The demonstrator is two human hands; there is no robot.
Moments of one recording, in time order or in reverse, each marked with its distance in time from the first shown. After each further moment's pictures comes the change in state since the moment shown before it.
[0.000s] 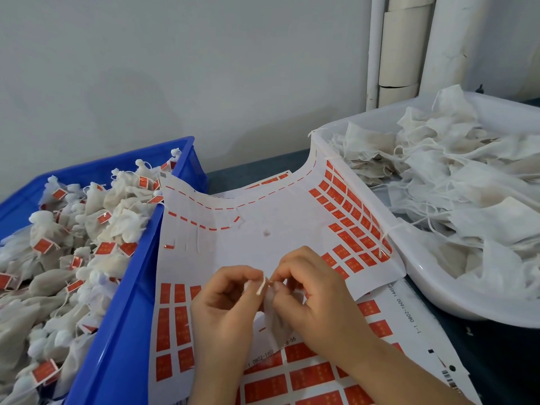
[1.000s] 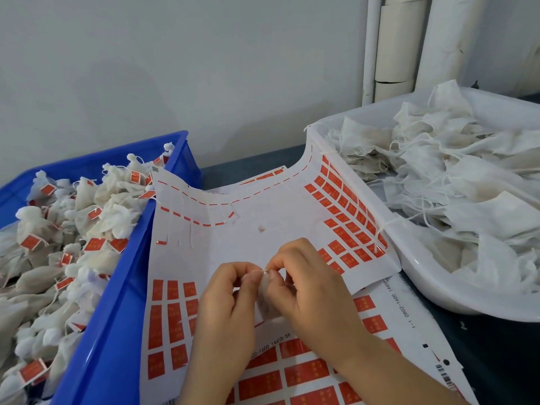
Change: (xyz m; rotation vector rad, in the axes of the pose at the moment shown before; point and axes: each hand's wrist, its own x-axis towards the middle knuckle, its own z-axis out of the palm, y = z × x) left_hand 0.000 -0.003 0.001 0.366 -0.132 -0.081; right_hand 0.002 -0.005 0.000 -0.203 0.065 -0.047
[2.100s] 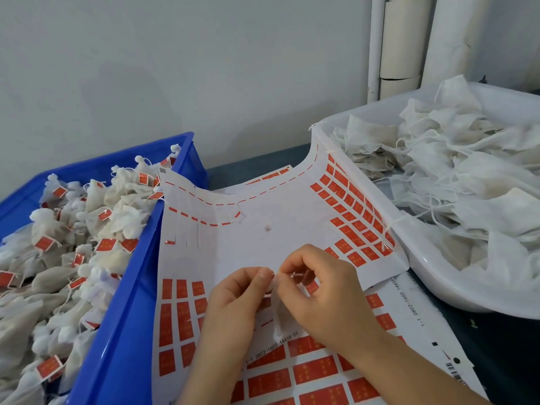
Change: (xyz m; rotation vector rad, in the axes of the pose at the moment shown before) left_hand 0.003 -0.001 -0.004 -0.339 -0.159 -0.262; right_hand -0.004 0.003 -0.005 0.224 -0.005 0.134
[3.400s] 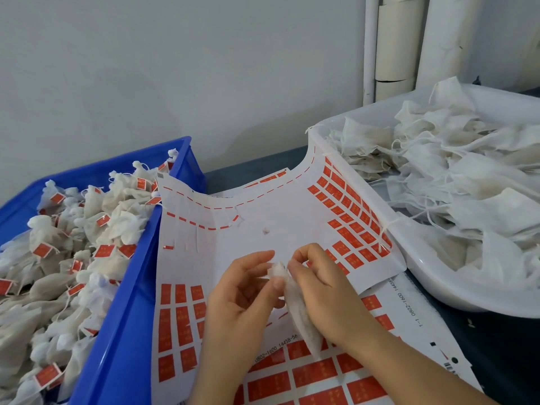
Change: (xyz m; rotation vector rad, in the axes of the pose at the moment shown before) left_hand -0.002 0.003 0.006 0.067 0.014 0.386; right_hand 0.005 0.005 -0.002 0.315 -0.123 0.331
